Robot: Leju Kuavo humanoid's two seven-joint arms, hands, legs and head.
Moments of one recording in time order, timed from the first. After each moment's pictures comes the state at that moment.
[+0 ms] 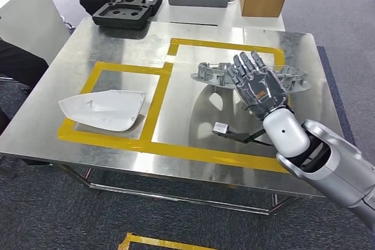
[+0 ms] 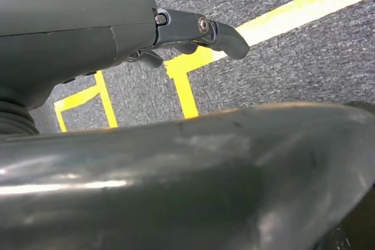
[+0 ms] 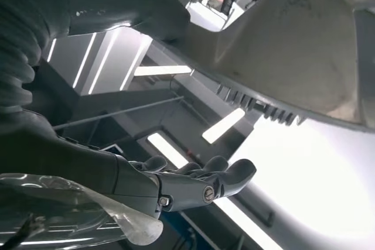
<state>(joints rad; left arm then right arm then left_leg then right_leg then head) -0.07 0.08 -1.34 -0.13 1.05 0.09 -0.03 -0.85 -0.52 1.05 -1.56 1.48 0.32 0.35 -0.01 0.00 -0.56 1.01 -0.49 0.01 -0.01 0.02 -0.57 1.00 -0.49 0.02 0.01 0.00</state>
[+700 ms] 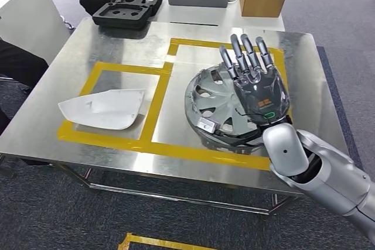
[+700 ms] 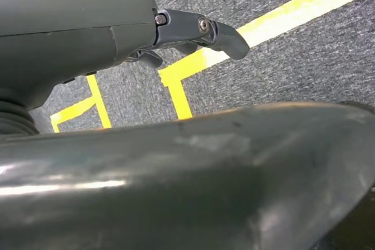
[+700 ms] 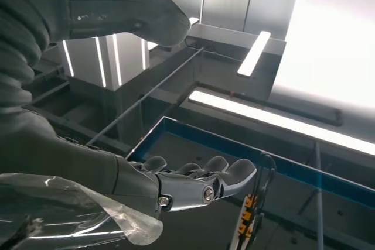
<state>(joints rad) -0.09 0.08 -1.37 -0.13 1.03 0.09 -0.04 -0.82 -0.50 1.09 -1.59 1.57 -0.10 0.61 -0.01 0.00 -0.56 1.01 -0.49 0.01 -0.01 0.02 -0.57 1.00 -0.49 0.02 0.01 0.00</state>
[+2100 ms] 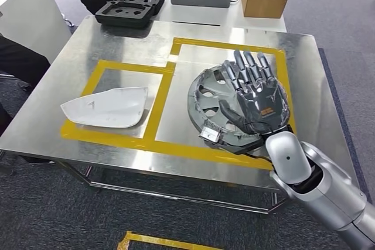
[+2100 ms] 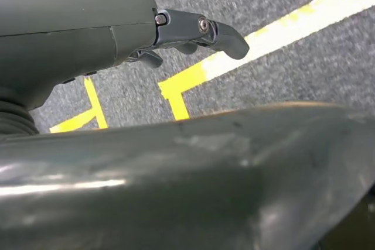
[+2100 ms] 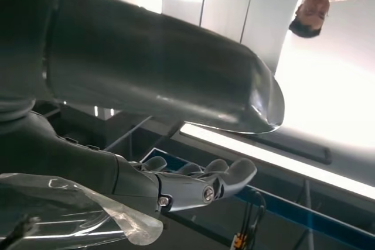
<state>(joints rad) -0.10 0.08 -1.40 -0.13 1.03 0.10 -0.05 -0.64 -0.45 0.90 -1.59 1.57 -0.07 0.46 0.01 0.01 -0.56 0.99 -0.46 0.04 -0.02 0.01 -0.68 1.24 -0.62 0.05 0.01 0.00</state>
